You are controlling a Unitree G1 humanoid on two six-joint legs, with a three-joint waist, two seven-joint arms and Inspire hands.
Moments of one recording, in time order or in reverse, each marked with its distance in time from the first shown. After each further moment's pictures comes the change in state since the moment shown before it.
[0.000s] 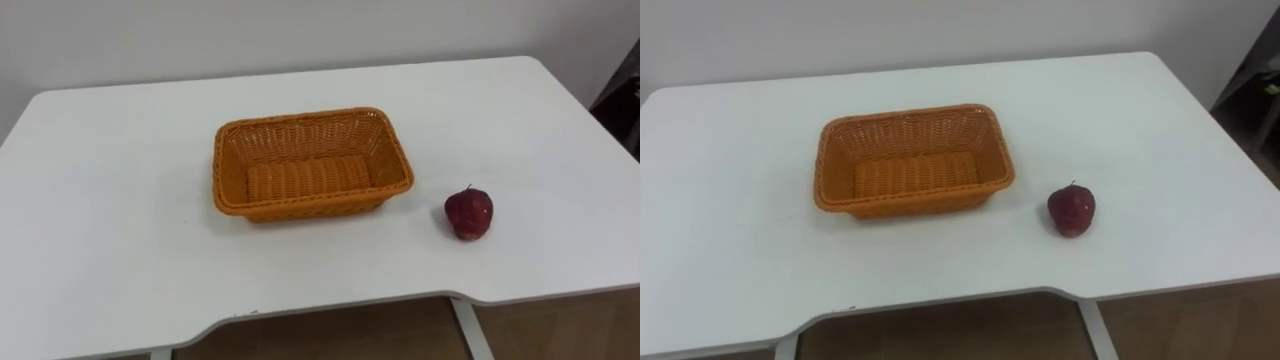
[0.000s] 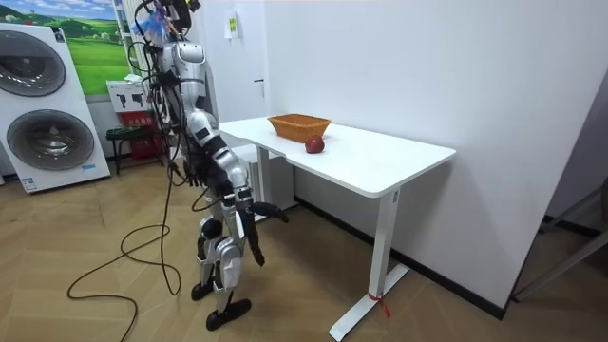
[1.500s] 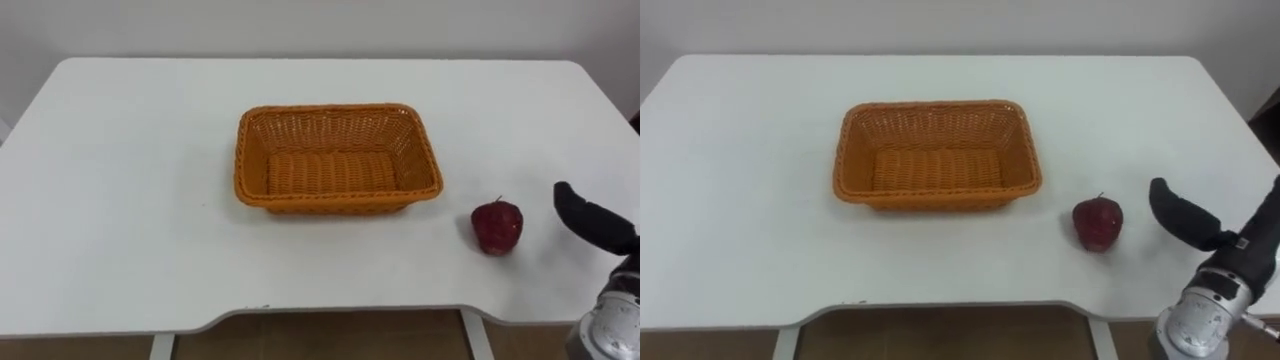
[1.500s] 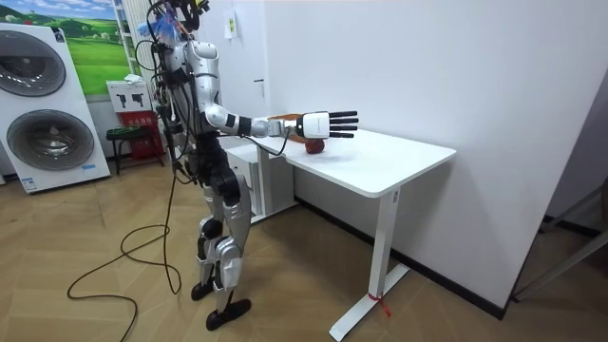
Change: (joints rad) left arm 0.000 0.057 -0.128 -0.045 0.070 -0.098 -0.011; right arm -0.016 -0.098 0.489 -0.653 -1.210 -0.164 -0.109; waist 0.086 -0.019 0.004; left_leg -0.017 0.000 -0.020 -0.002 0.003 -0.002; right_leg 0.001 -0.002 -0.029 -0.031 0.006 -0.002
